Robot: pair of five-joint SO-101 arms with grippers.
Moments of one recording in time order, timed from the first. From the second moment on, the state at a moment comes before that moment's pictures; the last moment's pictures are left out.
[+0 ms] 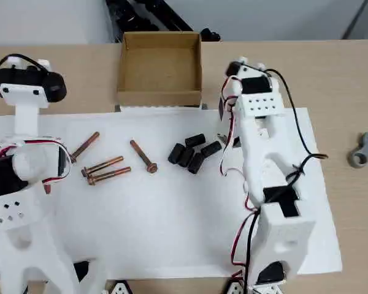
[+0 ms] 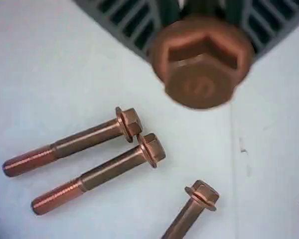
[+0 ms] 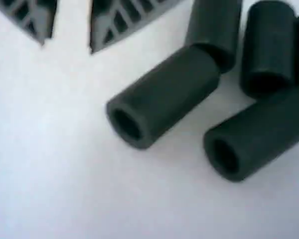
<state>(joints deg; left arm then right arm) -18.6 -33.2 7.5 98.9 -11.5 -10.2 22.9 -19.2 90.8 -23.0</state>
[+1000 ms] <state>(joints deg) -18.6 -33.3 10.3 98.9 -11.4 -19.1 30.9 -21.8 91.0 -45.8</state>
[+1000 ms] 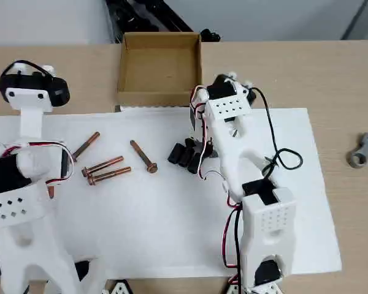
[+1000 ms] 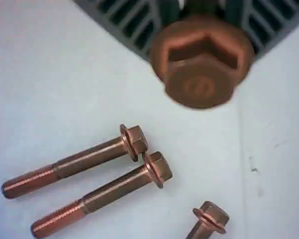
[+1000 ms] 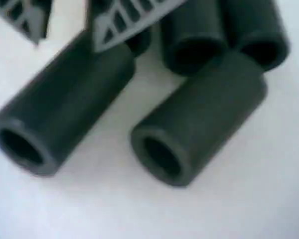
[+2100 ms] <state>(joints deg) -18.6 -33.3 10.3 98.9 -11.4 -19.1 32.2 -24.3 91.0 -45.4</state>
